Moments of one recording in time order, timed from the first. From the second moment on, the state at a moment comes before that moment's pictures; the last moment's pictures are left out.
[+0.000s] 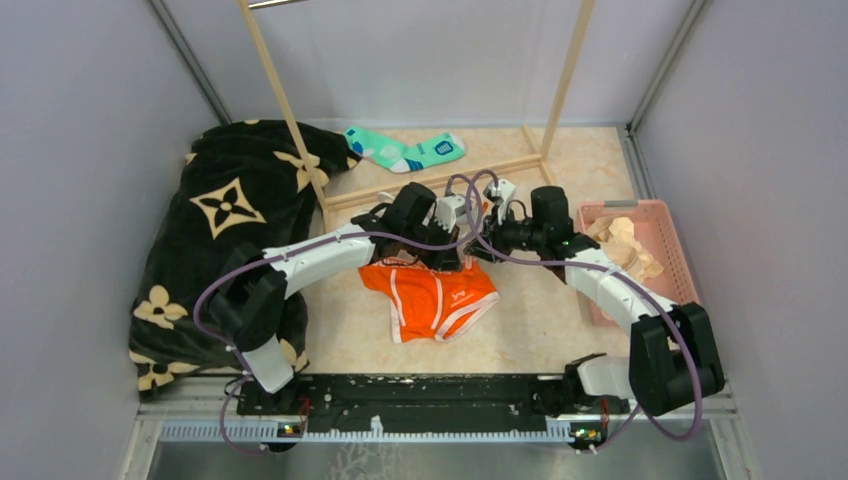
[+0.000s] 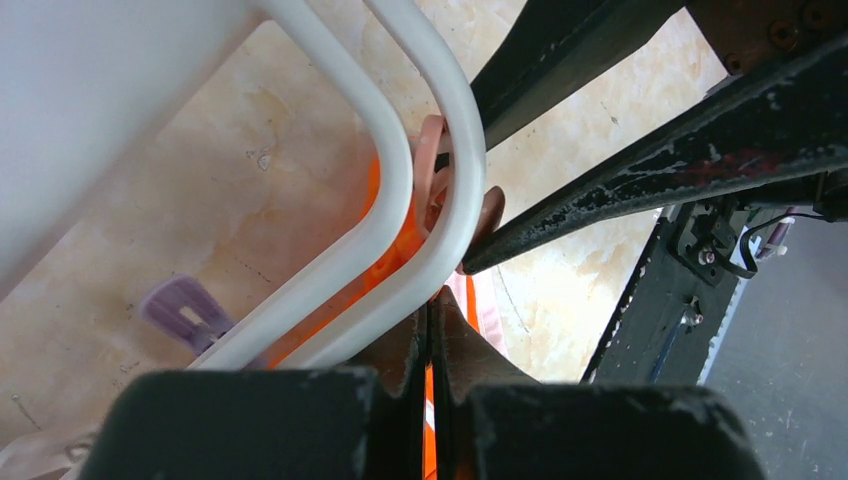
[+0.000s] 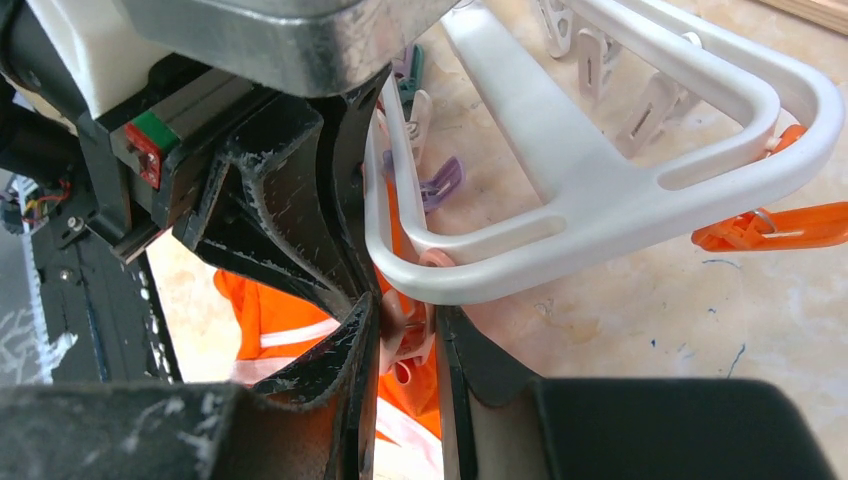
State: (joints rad) left arm -0.79 1.73 1.20 -0.21 0.45 -0.19; right arm 0.33 1.28 0.75 -0.02 -0.77 -0.07
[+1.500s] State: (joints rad) left arm -0.79 1.73 1.21 -0.22 0.44 -0.17; right arm 0.35 1.24 0.75 -0.08 -0.75 -0.10
